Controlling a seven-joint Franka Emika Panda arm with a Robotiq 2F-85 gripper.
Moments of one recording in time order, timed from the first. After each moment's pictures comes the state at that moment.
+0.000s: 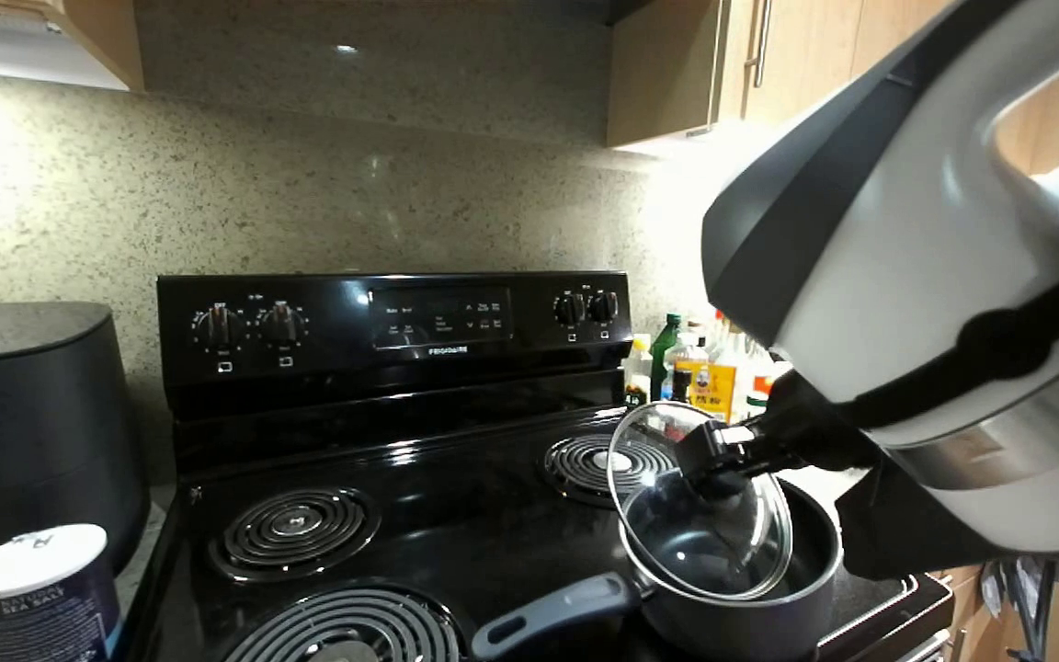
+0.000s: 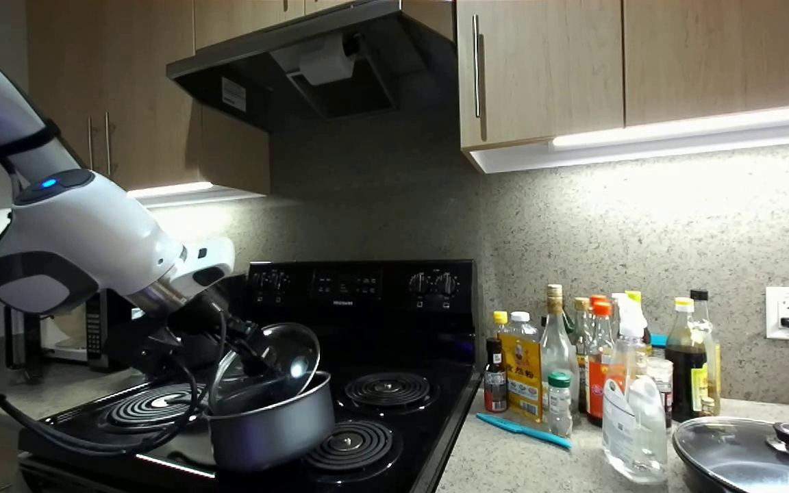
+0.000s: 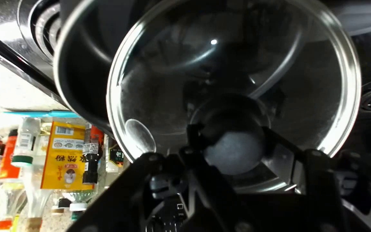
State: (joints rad) arm -0.47 -0.33 1.23 -2.62 1.87 3.46 -0.96
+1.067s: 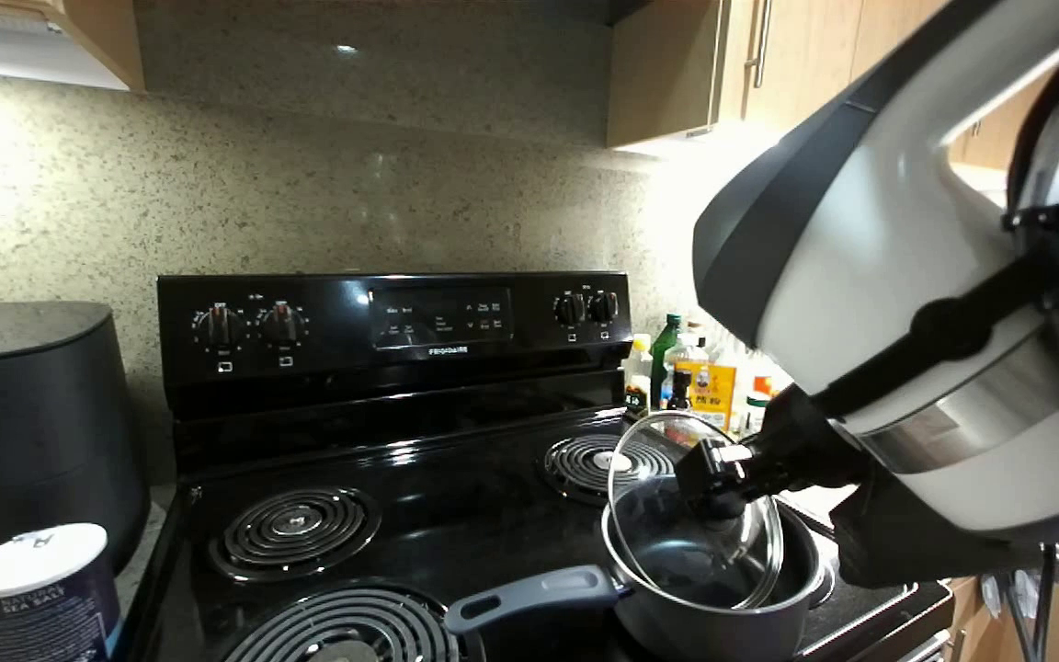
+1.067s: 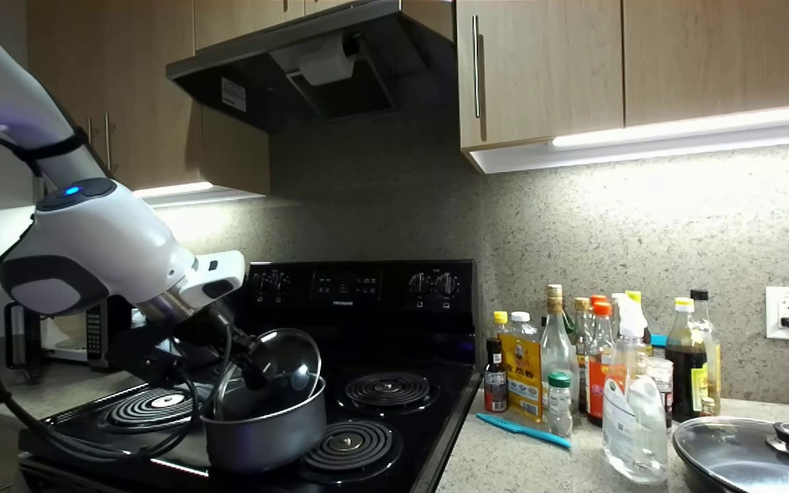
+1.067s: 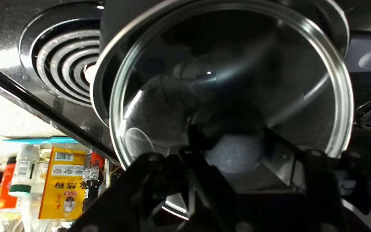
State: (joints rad) arm -0.47 -0.25 1.20 -2.60 1.88 3.45 -1.00
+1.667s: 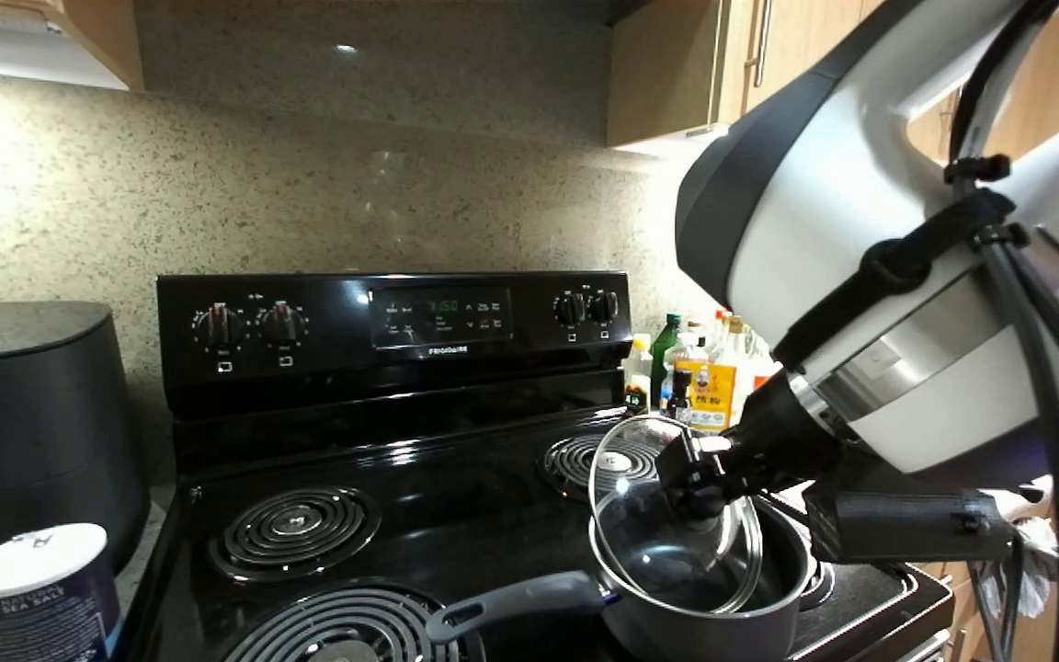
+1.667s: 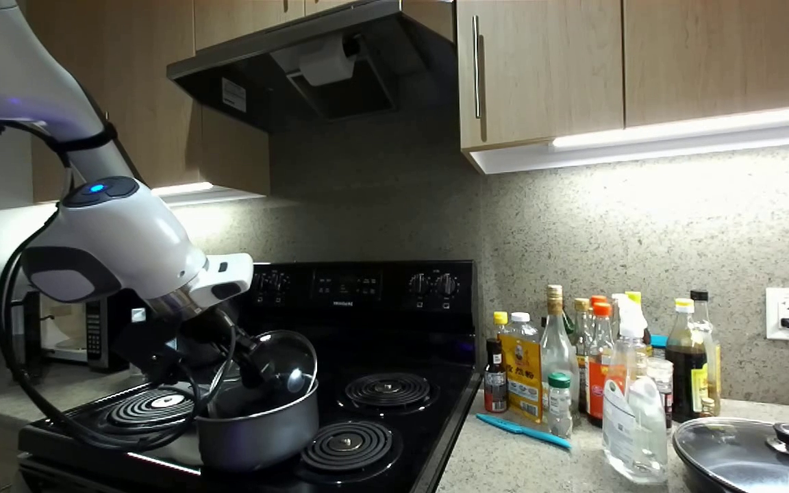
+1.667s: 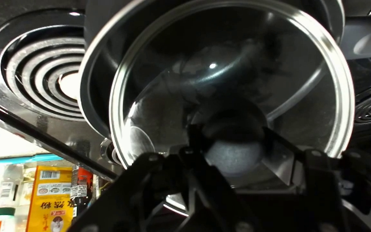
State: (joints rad) arm -0.37 -0.17 1.07 -2.55 1.91 3.45 -1.04
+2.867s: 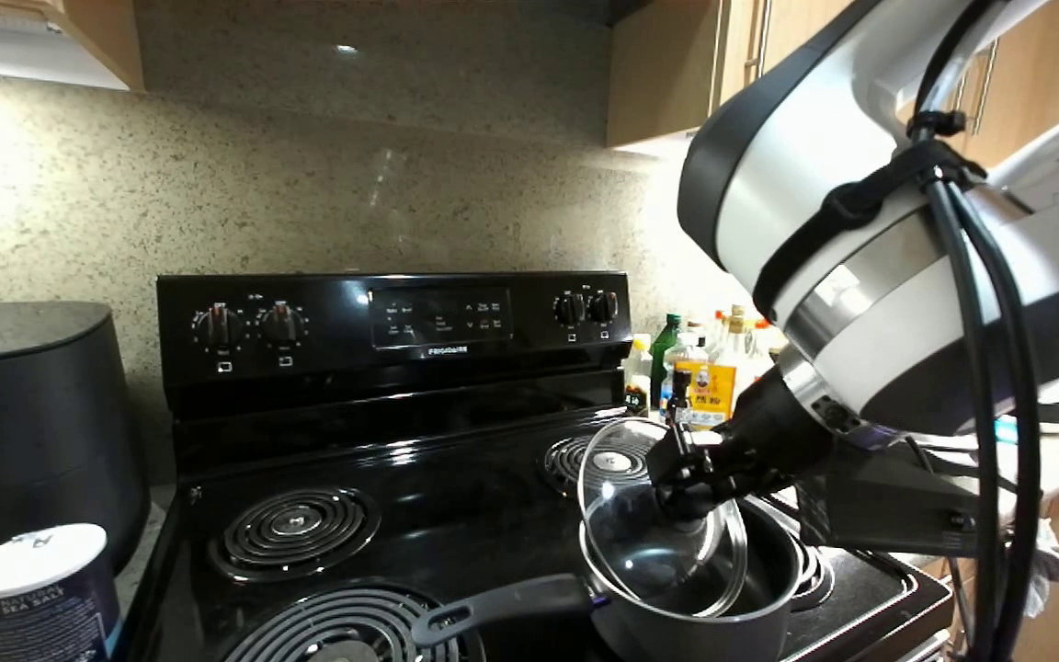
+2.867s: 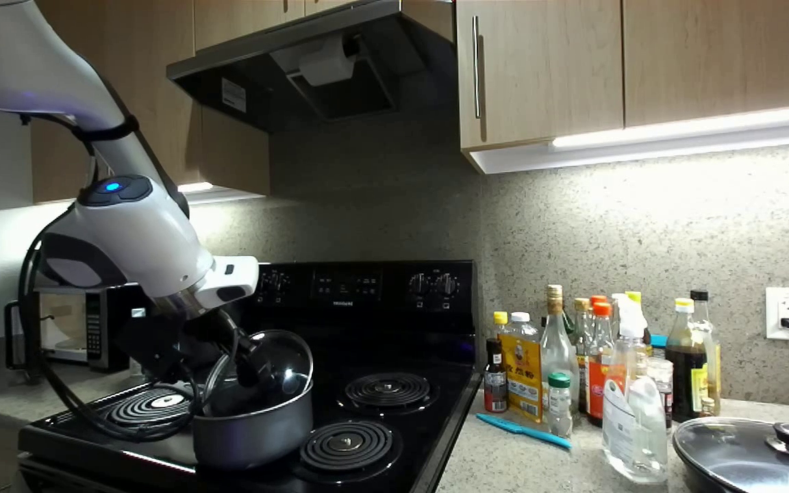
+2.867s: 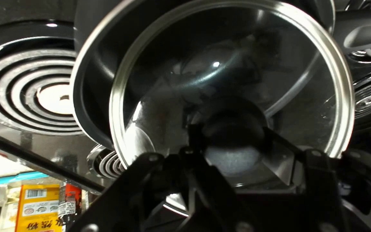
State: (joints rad) arm -0.32 -0.16 0.99 -2.51 2.05 3.38 -1.18
